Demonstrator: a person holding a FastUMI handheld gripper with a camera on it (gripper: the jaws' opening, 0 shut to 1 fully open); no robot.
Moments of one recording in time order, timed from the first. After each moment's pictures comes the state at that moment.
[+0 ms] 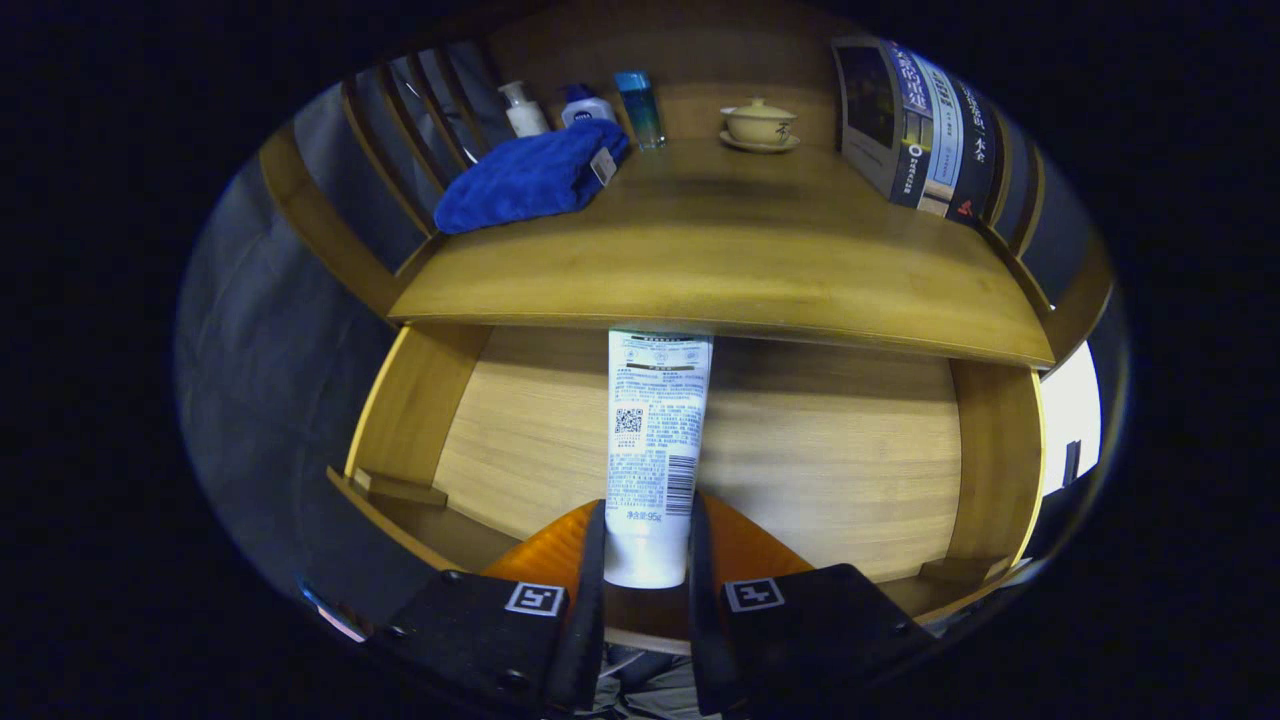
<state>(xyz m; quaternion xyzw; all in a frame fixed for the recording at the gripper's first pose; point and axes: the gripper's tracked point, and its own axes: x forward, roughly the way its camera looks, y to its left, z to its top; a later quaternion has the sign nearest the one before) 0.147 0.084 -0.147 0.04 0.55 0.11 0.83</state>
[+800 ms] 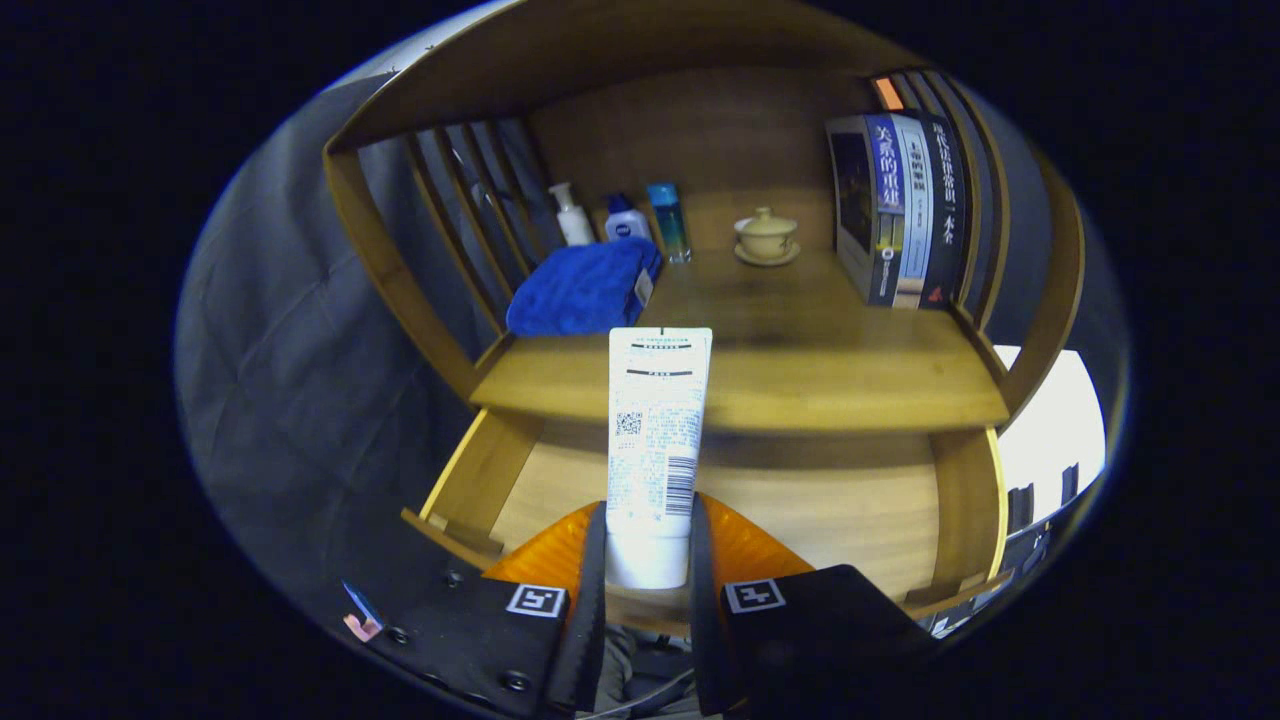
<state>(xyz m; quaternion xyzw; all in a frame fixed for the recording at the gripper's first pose) 0.194 0.088 -0.060 0.08 0.40 0.13 0.90</state>
